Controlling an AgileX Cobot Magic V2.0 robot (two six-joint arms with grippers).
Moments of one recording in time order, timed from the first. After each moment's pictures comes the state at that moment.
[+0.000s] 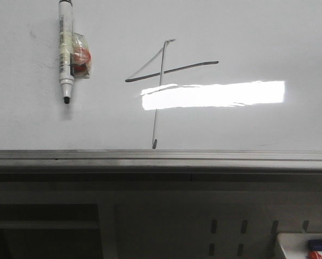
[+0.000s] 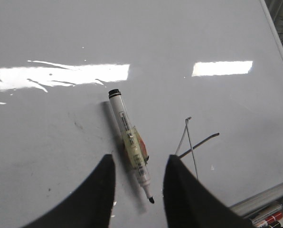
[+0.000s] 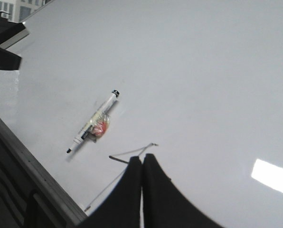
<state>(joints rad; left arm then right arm) -0.51 0.41 -0.33 -1.14 0.11 0.96 0.75 0.27 -0.22 0.55 -0.10 -0.81</state>
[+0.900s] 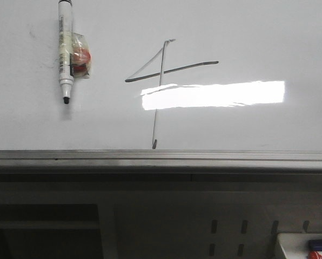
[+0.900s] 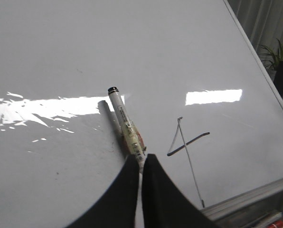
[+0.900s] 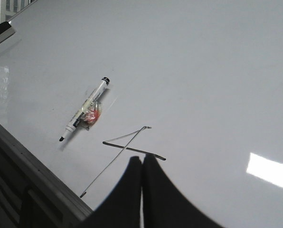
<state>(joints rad) -0.50 0.11 -0.17 -1.12 0.11 0.96 0.75 0.21 -0.14 0.57 -0.15 -0.81</state>
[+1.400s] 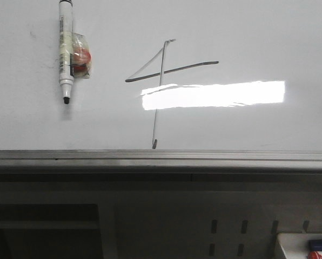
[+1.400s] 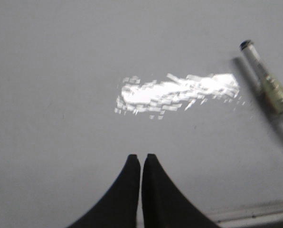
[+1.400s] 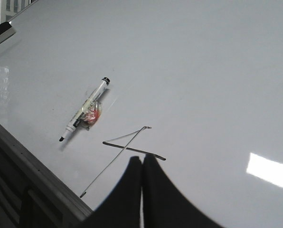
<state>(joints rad) -0.12 0.05 -0.05 -0.47 0.14 0.50 0.75 0.21 -0.14 0.57 -0.15 -0.81</state>
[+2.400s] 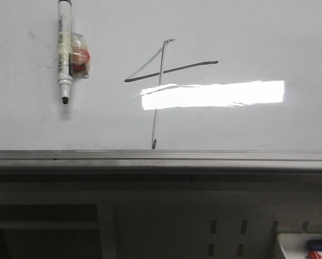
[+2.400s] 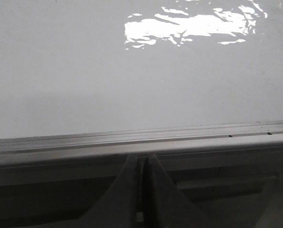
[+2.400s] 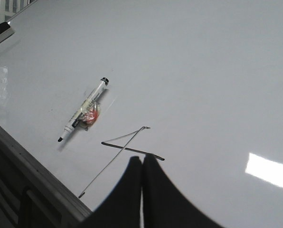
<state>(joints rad) -0.10 0.03 0.01 -0.17 0.32 0.15 0.75 0.21 -0.14 0.57 -0.15 -0.81</state>
